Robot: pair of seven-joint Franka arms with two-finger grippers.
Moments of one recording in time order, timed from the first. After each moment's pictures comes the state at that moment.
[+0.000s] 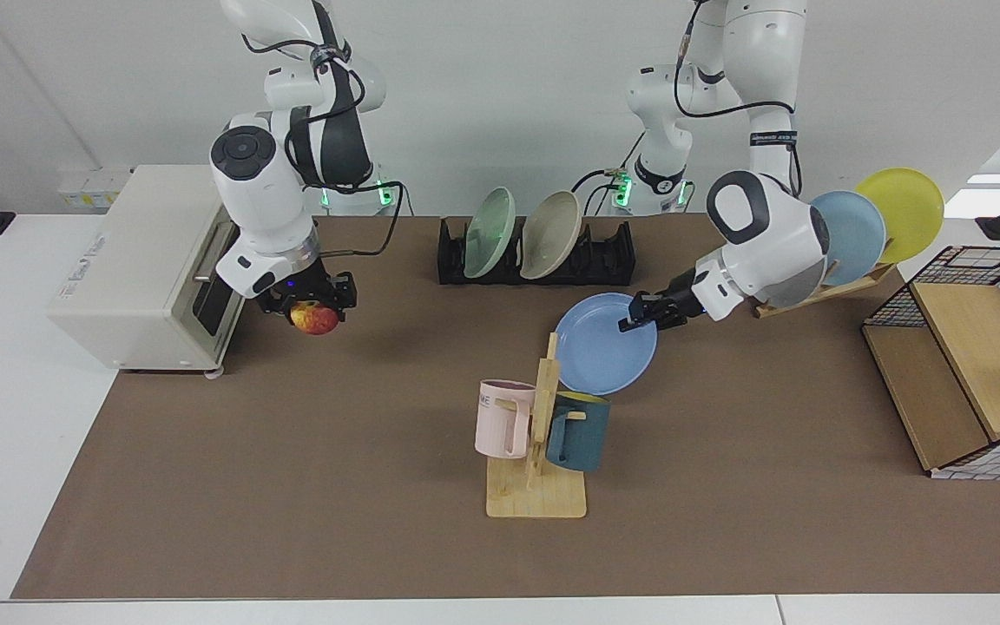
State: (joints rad) left arm -0.06 0.14 -0.12 -2.16 -0.83 2.18 0.31; right arm 0.12 0.09 0.01 -1.91 -0.03 1.96 0.07
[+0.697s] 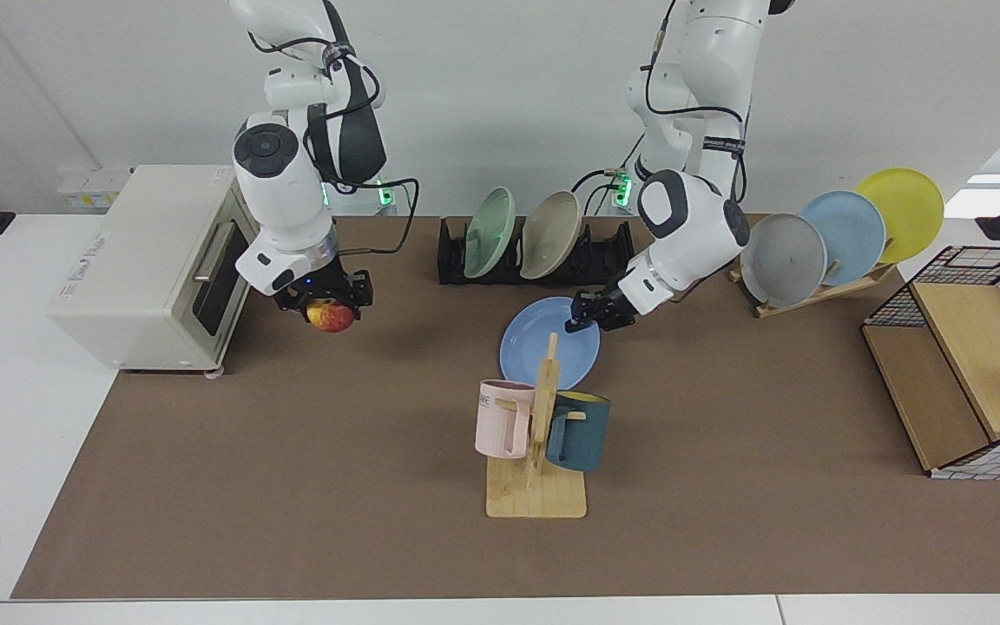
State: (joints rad) left arm -0.15 0.16 -0.22 -2.19 -0.83 2.36 0.23; right arm 0.12 0.09 0.05 -1.91 -0.03 1.96 0.12
